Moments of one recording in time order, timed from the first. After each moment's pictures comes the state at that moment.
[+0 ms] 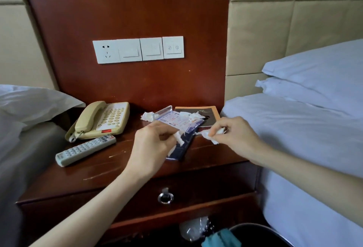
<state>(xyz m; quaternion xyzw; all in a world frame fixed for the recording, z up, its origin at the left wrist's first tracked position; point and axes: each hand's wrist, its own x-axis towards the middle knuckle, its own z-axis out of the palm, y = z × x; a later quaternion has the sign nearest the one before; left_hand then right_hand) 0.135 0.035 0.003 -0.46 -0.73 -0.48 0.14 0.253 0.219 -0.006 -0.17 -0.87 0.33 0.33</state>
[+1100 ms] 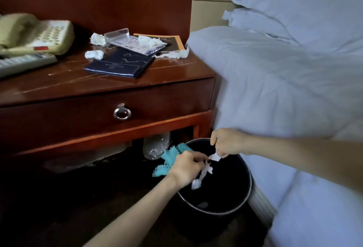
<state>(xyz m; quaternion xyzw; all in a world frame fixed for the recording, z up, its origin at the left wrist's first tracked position) 0.283 0.076 -0.216 -0.45 -0.75 -0.36 -0.32 0.375 0.207 -0.161 -0.39 -0.86 0.31 -0.09</state>
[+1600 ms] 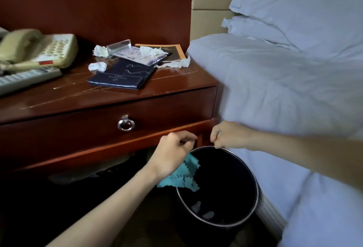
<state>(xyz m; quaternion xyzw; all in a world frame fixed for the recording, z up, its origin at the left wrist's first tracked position) 0.247 0.052 -0.142 -0.50 -0.73 -0.41 -0.21 0.363 0.217 -0.137 -0.37 -0.87 0.34 -0.01</state>
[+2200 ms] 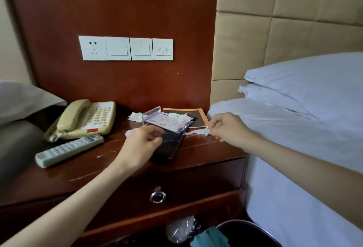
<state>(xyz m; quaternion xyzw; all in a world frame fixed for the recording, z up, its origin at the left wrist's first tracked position) 0.097 0.038 -0.016 -0.48 -0.77 -0.41 0.06 0.258 0.221 0.010 -0.29 -0.87 0.30 0.28</state>
